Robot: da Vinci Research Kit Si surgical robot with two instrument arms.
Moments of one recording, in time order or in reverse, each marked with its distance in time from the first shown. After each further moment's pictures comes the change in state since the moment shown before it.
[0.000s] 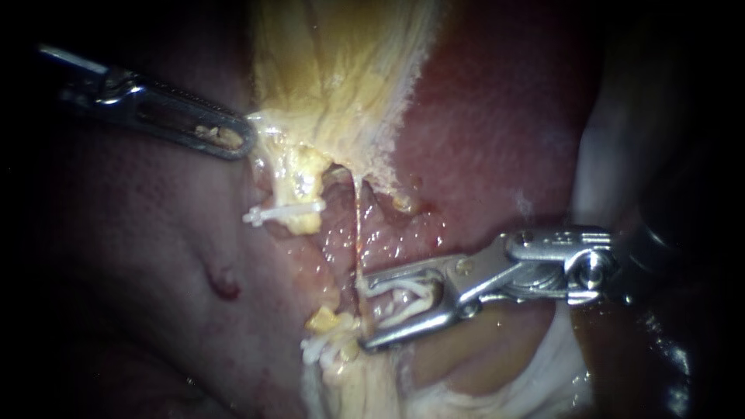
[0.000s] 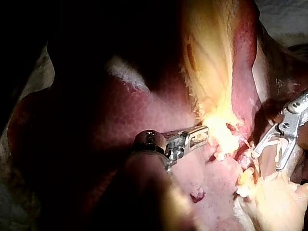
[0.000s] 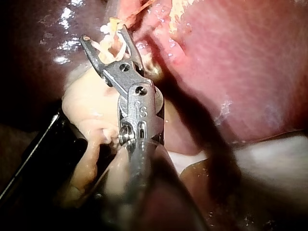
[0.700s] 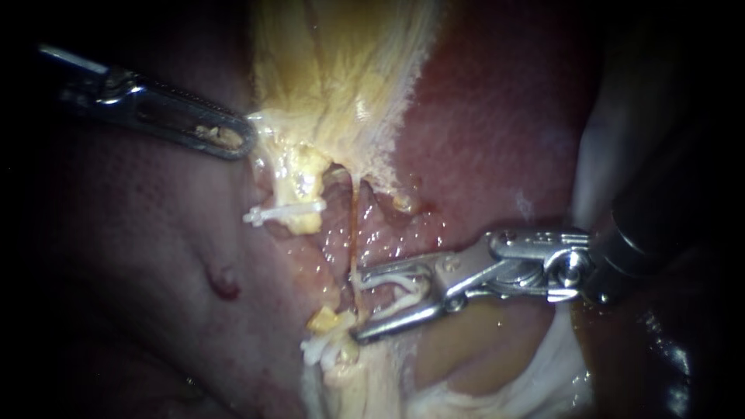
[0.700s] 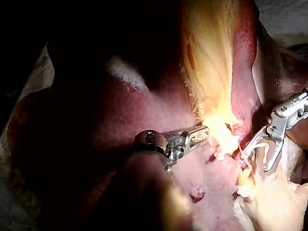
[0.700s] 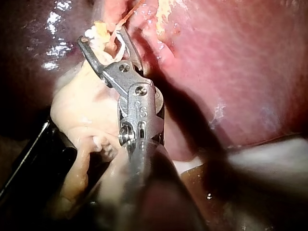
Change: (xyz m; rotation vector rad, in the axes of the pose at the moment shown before) right arm -0.003 0.003 0.001 -0.011 -0.006 0.011; left arm 0.000 0.000 0.000 -0.001 0.000 -0.001
